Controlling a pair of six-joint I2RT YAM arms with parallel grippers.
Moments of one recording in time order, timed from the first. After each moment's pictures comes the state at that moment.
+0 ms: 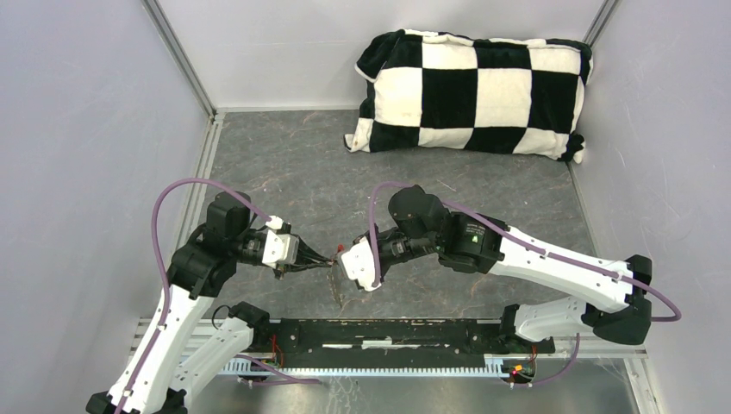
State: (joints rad) left arm -0.40 0.69 0.94 -0.83 1.19 0.75; right arm 1.22 1.27 1.32 -0.45 -0.47 -0.79
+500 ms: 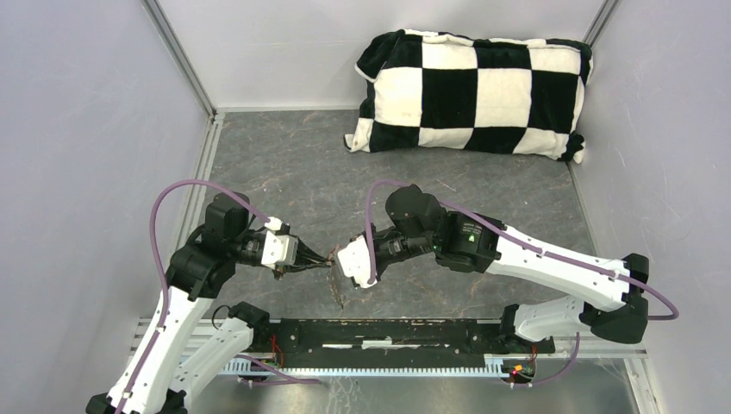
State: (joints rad) left arm -0.40 0.68 0.94 -0.83 1.18 0.75; right arm 1.22 1.29 1.33 -0.43 -0.47 -0.76
